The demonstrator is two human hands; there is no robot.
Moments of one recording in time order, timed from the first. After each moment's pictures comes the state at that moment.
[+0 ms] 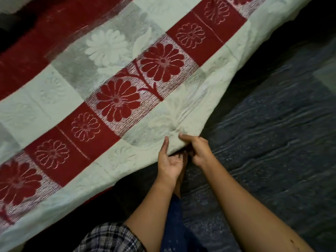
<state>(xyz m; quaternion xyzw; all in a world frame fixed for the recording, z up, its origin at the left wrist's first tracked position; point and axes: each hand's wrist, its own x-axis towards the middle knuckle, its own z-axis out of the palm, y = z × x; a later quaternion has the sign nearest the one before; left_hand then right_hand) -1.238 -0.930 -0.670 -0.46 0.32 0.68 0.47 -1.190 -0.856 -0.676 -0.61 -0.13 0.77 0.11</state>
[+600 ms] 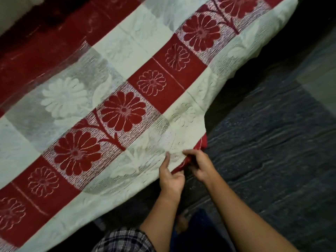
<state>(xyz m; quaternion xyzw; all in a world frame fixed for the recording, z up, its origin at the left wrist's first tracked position) -1.204 -0.773 -0.677 -0.50 0.33 0.66 0.45 -1.152 -0.695 -0.677 -0.65 -0.14 0.74 0.07</state>
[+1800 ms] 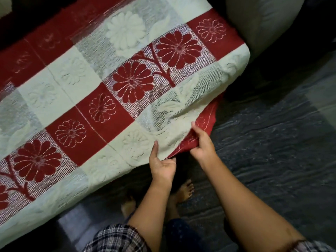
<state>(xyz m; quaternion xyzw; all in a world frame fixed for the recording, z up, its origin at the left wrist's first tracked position) -1.139 -0.444 -0.669 -0.49 0.27 0.73 0.39 -1.092 -0.339 -0.683 -0.60 -0.05 0.78 0.17</state>
